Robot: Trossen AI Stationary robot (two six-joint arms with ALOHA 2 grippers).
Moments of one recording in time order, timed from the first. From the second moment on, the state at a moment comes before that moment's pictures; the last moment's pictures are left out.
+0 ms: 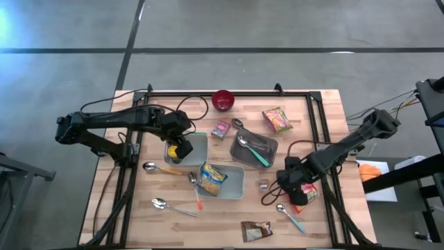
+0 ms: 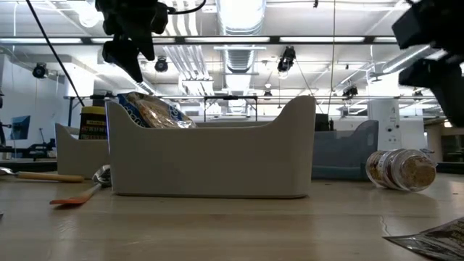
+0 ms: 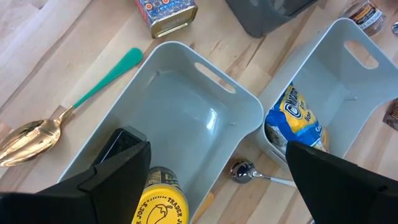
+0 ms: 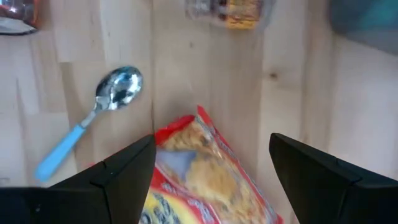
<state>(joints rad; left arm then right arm) 0.11 1.28 1.16 -1.01 0.00 -0.53 0.51 1.34 0.84 -0.88 -0.05 0.57</state>
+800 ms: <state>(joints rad) 0.11 1.28 1.16 -1.01 0.01 -0.53 0.51 1.54 0.80 -0.77 -0.11 0.54</state>
